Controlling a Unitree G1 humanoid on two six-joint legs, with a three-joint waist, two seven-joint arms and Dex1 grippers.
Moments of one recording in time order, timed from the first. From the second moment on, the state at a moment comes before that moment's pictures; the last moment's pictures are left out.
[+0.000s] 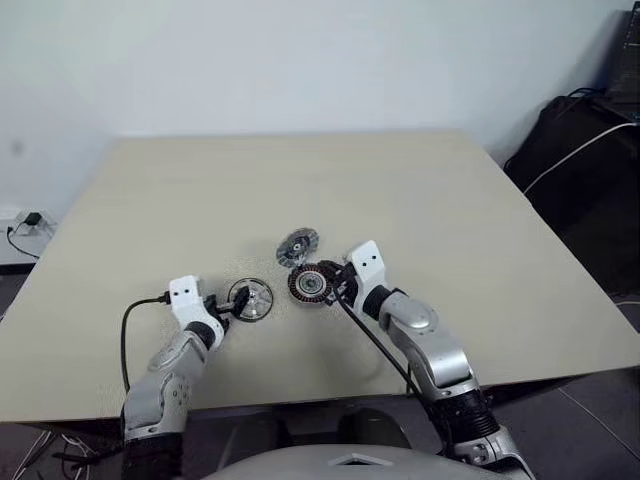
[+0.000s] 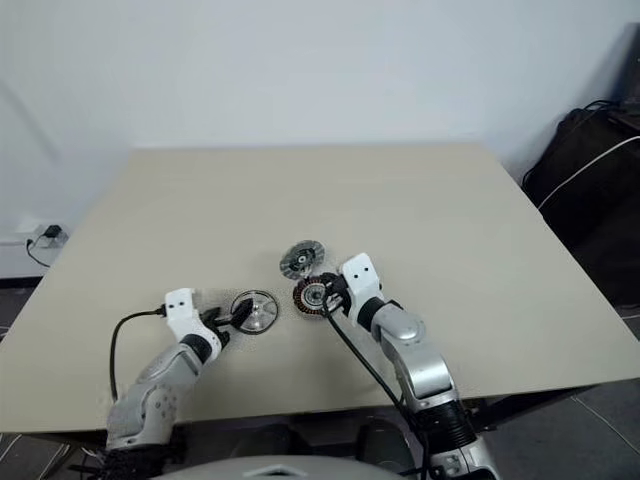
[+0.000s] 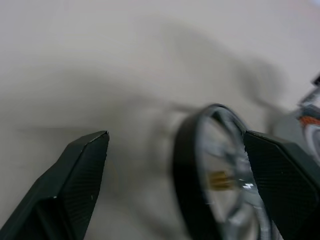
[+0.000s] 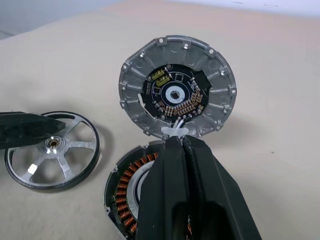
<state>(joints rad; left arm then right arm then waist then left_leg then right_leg) 0.09 0.08 0.18 -0.14 -0.45 0.64 -0.18 -0.11 -0.14 0.23 -0.11 0.10 0.40 0.43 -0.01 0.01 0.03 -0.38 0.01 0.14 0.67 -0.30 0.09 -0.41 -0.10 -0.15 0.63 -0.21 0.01</state>
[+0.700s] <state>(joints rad) 0.16 -0.01 0.35 -0.23 -0.78 0.85 -0.14 -0.06 -0.15 0.21 -0.16 0.10 0.42 0.40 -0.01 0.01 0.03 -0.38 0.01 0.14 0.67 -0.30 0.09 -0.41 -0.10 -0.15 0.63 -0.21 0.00</state>
